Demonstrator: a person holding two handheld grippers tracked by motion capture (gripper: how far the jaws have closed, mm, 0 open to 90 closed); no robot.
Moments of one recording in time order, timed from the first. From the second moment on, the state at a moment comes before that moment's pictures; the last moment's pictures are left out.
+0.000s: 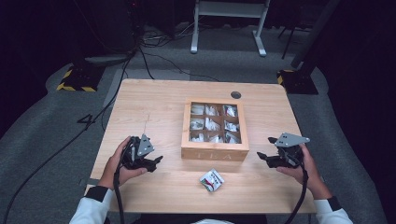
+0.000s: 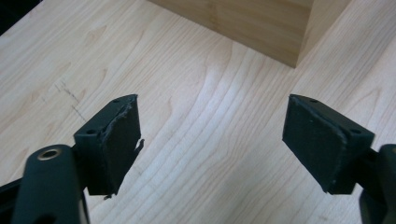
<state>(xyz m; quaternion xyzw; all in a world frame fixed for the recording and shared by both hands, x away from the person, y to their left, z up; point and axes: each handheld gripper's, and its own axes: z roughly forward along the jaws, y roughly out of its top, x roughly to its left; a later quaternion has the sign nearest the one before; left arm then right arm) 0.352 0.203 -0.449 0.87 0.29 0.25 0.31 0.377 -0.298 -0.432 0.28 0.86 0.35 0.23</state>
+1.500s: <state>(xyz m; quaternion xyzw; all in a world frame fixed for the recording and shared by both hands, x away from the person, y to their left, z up) 0.327 0.275 -0.504 0.83 0.42 0.16 0.34 0.342 -0.402 -0.503 0.46 0.79 0.35 0.21</state>
